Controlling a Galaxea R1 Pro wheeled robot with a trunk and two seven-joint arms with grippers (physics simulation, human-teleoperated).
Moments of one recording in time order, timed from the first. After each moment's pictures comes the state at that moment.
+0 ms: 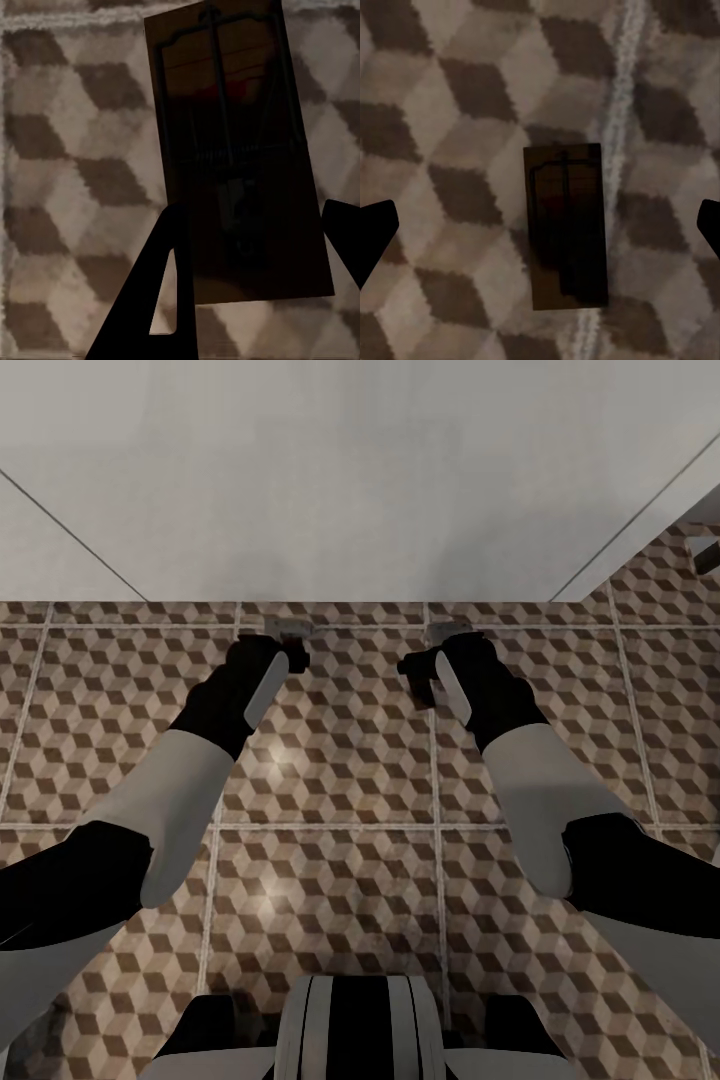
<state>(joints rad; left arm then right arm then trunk) -1.42 -0.13 -0.24 -0.76 0.24 0.71 0.38 -1.44 0.16 0.09 -0.68 0.02 0.75 -0.06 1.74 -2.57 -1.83</state>
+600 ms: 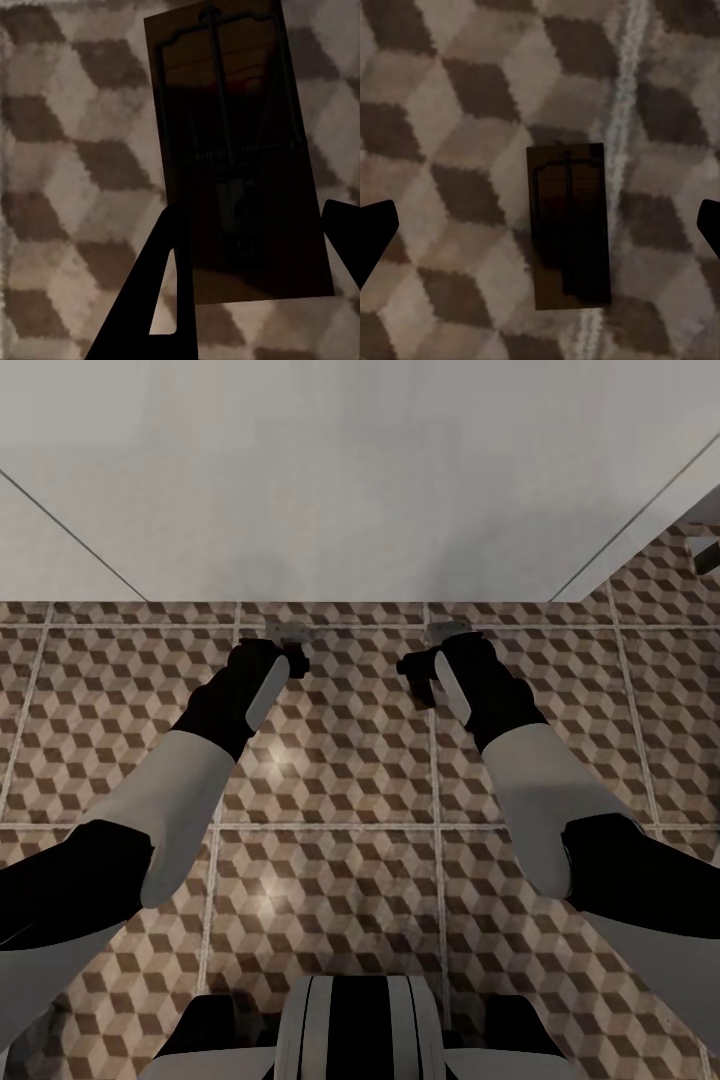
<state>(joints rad) -1.42 -0.13 -0.24 -0.73 0.24 0.71 0.38 -1.44 0.16 0.09 -0.68 0.02 0.75 -0.06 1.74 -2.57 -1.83</state>
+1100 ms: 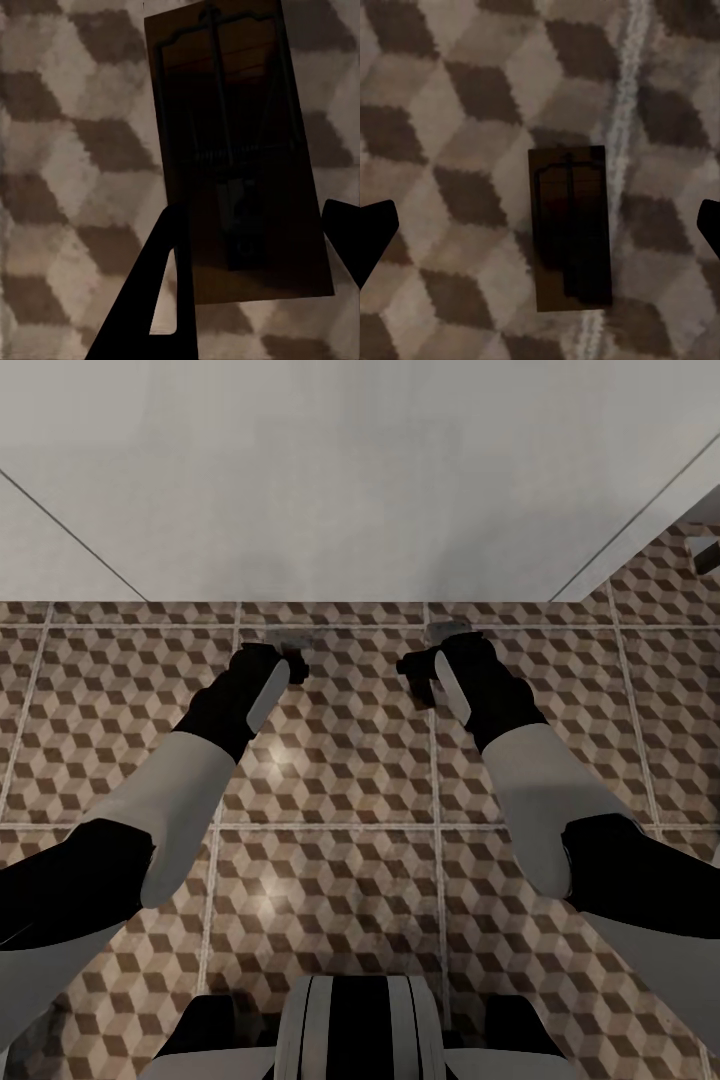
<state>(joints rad) -1.42 -0.13 -0.24 -0.70 0.24 0.71 0.38 -1.44 0.16 0.10 -0.69 0.02 0.75 -0.06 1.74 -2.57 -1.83</state>
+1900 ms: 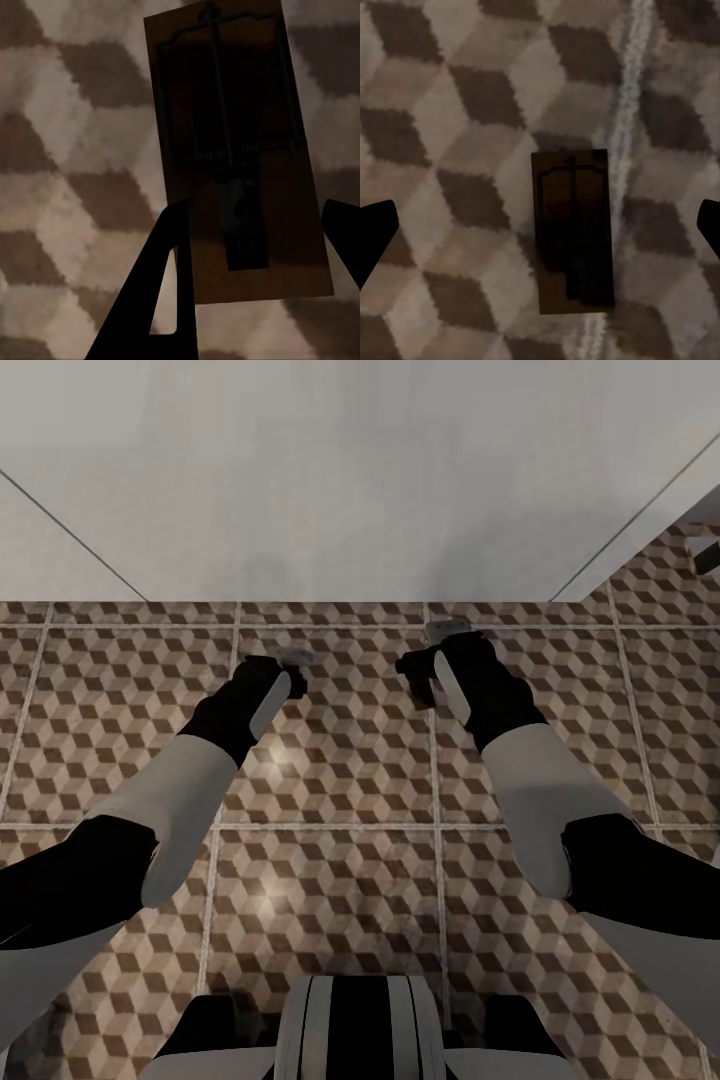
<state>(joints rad) -1.42 -0.13 -0.23 -0.60 0.24 0.70 0.38 -1.44 0.16 0.10 -0.69 0.02 0.74 -0.06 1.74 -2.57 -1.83</state>
